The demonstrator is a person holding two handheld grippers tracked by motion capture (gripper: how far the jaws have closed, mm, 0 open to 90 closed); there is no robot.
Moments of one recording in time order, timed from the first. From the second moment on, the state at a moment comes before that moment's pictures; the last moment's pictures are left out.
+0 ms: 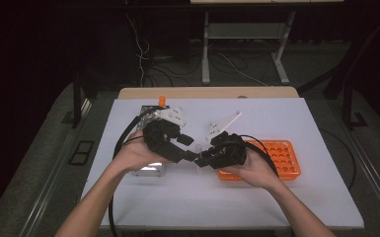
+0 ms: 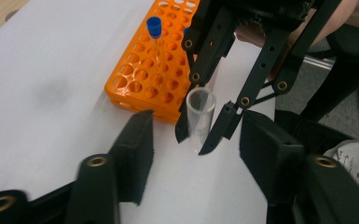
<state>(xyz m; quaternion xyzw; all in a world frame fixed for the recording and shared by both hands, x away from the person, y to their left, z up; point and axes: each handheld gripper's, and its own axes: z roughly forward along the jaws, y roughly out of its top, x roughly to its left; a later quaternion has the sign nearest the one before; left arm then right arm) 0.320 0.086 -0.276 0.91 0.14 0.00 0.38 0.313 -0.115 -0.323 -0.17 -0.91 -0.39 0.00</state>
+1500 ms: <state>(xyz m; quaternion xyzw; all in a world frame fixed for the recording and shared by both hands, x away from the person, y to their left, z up) 0.361 0.129 -0.255 0.91 0.20 0.03 0.37 0.310 -0.155 -0.304 -0.25 -0.86 -0.45 -0.03</state>
